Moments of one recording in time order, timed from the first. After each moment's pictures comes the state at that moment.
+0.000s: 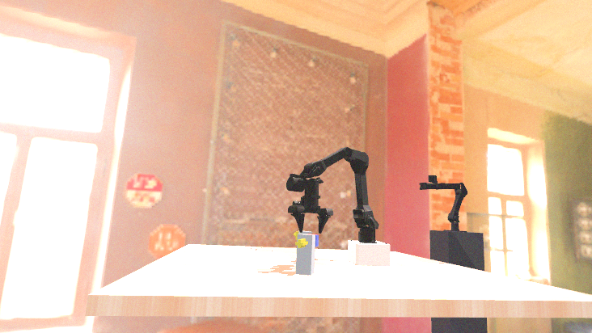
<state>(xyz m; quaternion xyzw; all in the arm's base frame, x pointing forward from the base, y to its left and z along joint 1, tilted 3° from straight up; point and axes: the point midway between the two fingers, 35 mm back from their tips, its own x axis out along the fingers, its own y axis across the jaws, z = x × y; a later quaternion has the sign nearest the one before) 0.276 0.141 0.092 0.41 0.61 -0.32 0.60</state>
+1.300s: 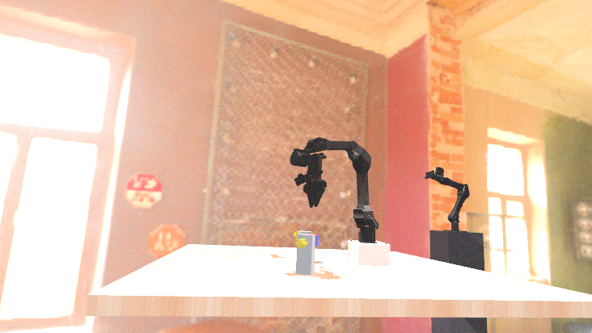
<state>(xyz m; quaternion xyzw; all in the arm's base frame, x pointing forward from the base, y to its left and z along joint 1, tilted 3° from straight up) 0.263 0.135 0.192 0.00 0.69 0.04 0.73</state>
